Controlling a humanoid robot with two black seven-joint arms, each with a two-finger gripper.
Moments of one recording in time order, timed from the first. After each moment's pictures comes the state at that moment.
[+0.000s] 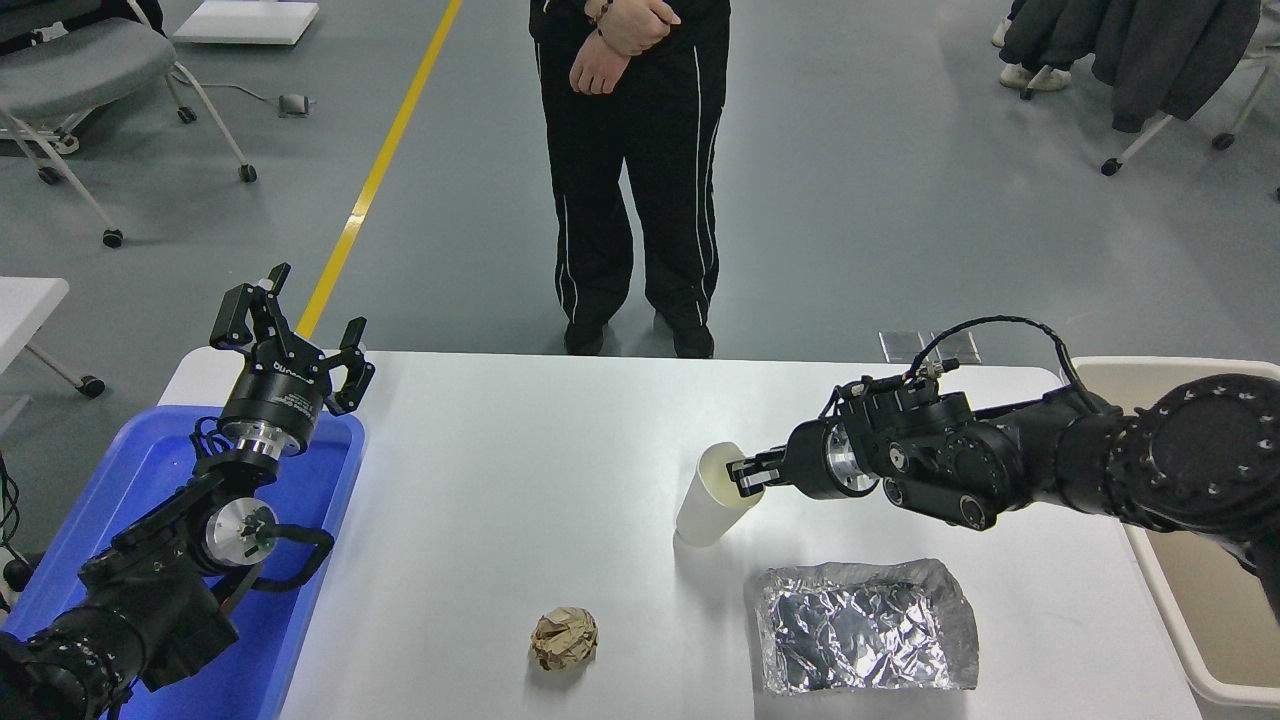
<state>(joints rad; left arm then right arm) -0.61 0.29 -0.84 -0.45 0.19 -0.47 -0.66 1.31 -0.11 -0.74 0.74 -0.73 0.04 0.38</state>
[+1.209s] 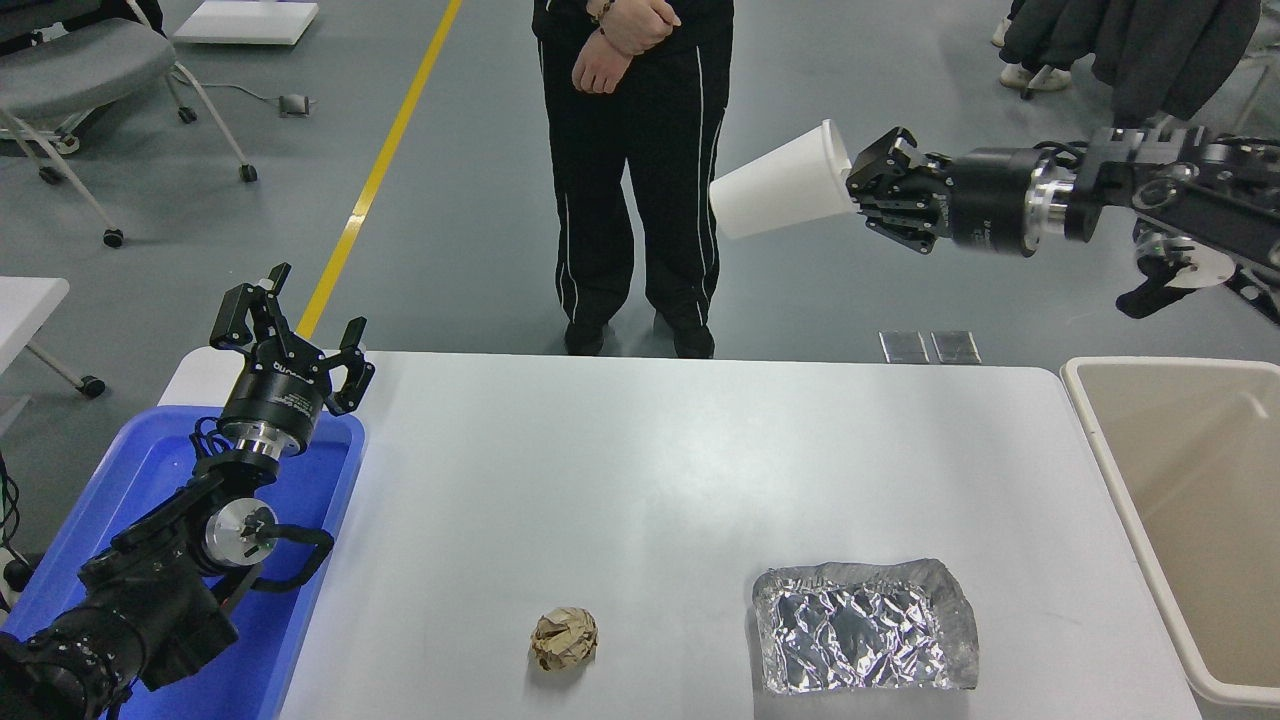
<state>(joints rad) -0.61 0.29 -0.84 -0.45 0.19 -0.47 -0.66 1.44 -0.56 -0.19 0.71 -0.38 0.48 0.39</state>
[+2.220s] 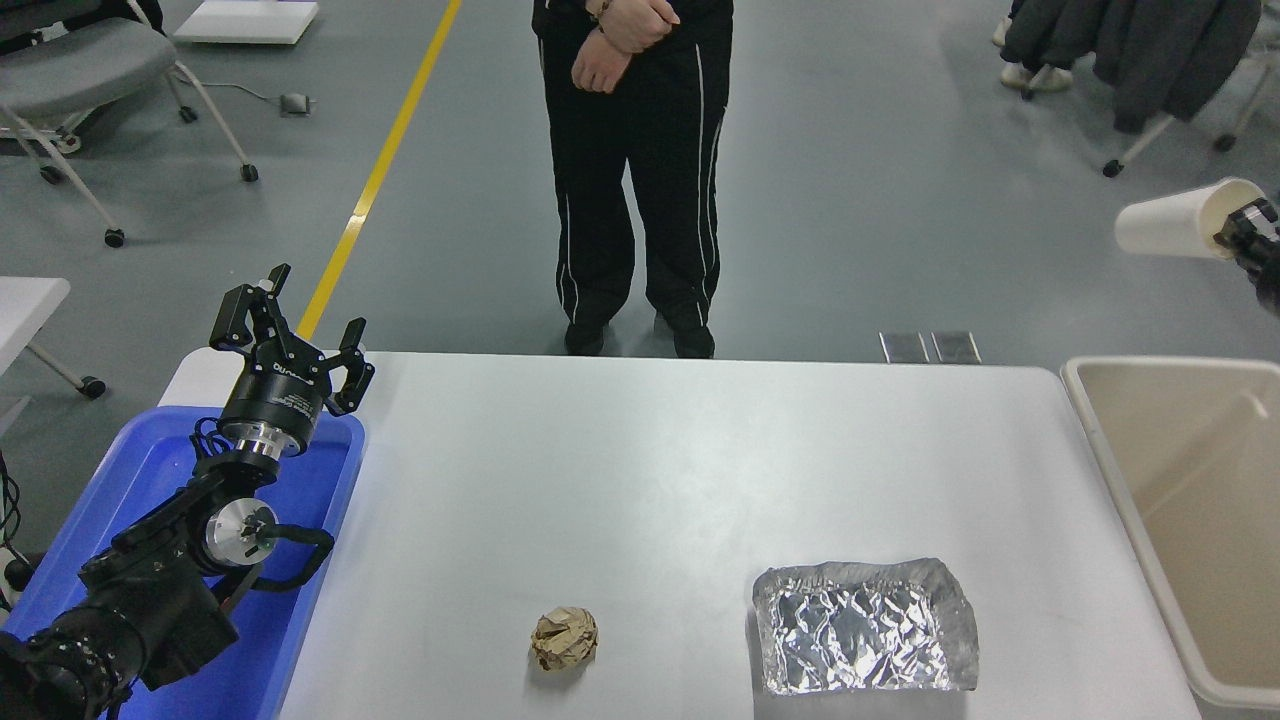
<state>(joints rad) -0.61 0.29 -0.84 -0.45 0.19 -0.47 -0.66 1.01 -0.44 -0.12 -0.18 -0.35 0.17 0.15</state>
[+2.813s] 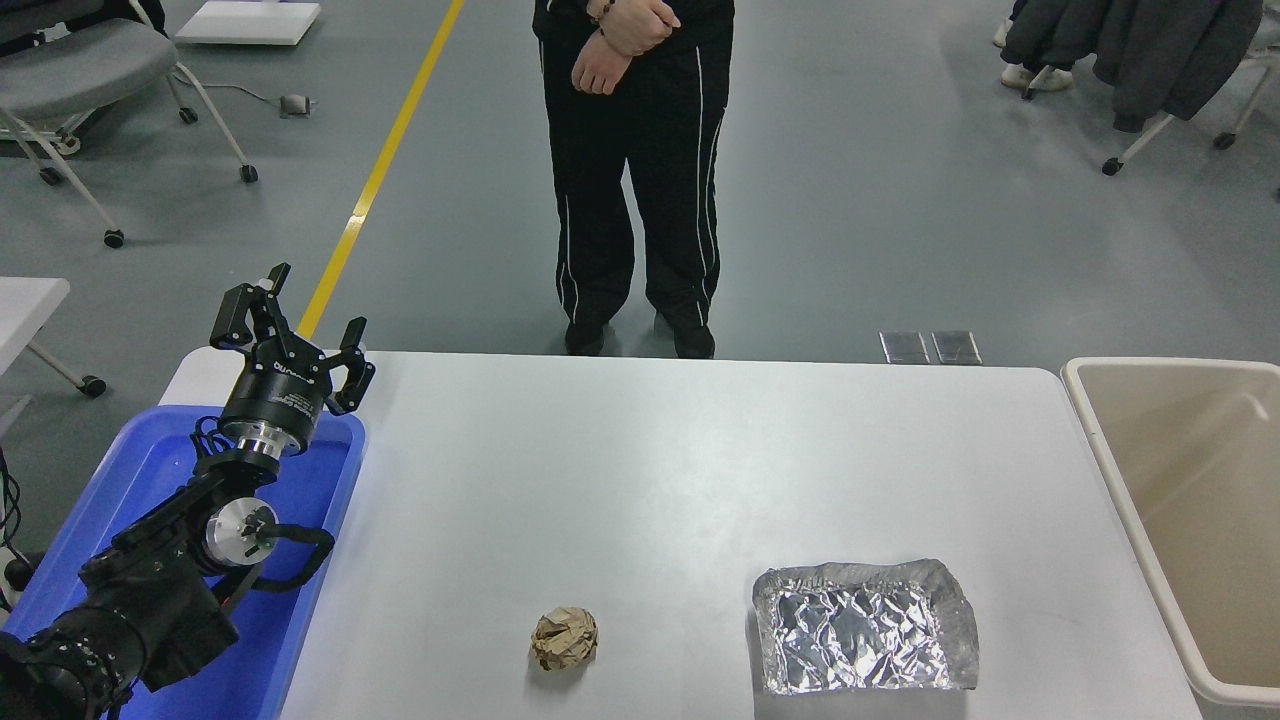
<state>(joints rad) -0.61 0.29 -0.84 -0.45 0.19 -0.47 -0.66 0.78 -0.44 -0.04 -0.21 -0.35 -0.06 0.03</state>
